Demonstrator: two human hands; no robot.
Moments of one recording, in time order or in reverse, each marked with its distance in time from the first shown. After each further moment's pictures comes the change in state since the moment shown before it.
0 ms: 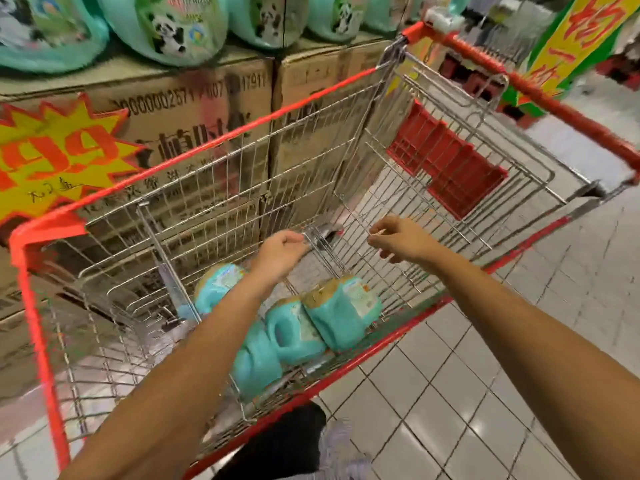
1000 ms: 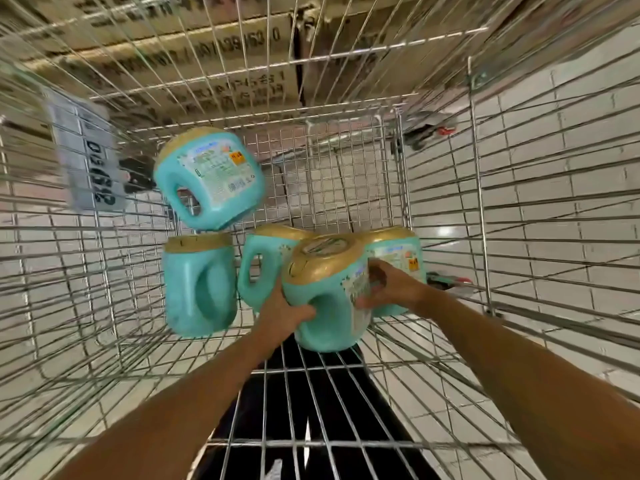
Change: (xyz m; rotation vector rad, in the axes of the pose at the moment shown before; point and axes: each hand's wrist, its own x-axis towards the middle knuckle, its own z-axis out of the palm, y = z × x) left_hand 0.089 -0.231 0.189 -0.379 0.245 -0.745; right_hand 0.234 0.256 0.127 0.035 -0.918 0.360
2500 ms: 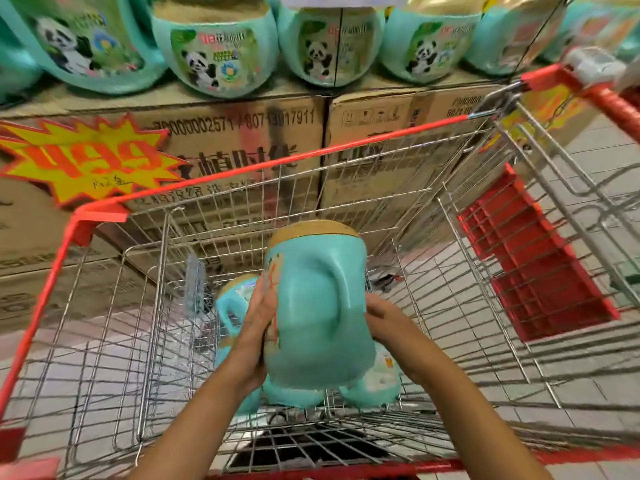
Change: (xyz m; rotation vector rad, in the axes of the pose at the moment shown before) left_hand -0.241 0.151 -0.081 -0.587 -0.248 0.574; right_hand -0.284 -0.148 0.083 0.212 0.217 -0.750
